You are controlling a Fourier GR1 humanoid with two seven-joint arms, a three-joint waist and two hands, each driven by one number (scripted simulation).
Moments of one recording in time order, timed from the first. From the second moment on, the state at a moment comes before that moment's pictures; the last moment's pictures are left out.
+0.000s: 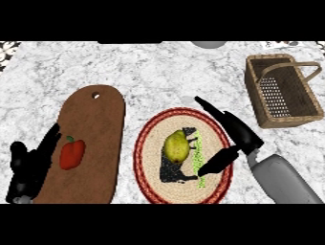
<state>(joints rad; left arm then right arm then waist) 0.08 0.36 -0.10 -1.46 0.17 0.14 0.20 -0.37 -0.32 0.45 -1.32 0.00 0.09 0.07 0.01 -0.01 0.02</state>
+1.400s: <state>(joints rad) 0.10 0.33 -0.05 -1.48 0.16 0.08 0.22 -0.41 -0.15 0.51 -1.12 0.22 0.04 0.00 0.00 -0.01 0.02</state>
